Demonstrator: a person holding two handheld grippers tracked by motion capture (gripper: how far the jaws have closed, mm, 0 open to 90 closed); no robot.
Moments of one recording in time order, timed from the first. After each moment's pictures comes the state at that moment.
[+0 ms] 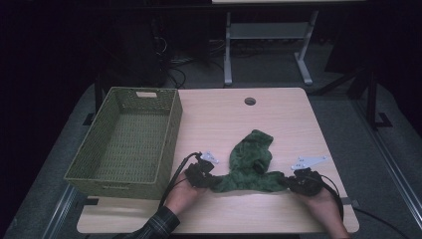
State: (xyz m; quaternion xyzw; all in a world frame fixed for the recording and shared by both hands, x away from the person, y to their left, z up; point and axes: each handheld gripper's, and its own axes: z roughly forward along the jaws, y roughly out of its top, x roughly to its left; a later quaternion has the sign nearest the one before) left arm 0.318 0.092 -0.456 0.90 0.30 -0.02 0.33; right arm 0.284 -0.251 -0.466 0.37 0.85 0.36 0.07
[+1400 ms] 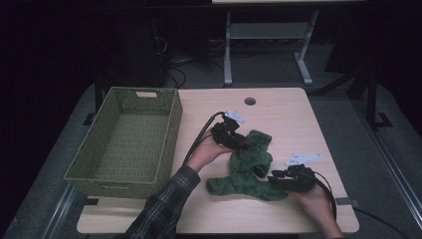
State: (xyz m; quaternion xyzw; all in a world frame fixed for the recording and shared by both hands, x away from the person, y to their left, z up) left arm 0.421 0.015 -0.403 0.89 0.21 -0.01 0.40; right arm 0.293 -0.234 -0.461 0.37 0.84 0.39 0.07
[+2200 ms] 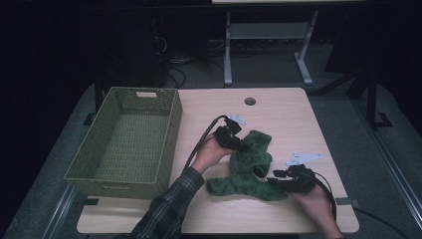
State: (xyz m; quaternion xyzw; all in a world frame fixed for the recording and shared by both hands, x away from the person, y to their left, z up) left arm 0.422 0.018 -0.419 0.89 0.22 -0.03 0.39; right arm 0.293 -0.236 -0.465 0.39 0.83 0.39 0.06
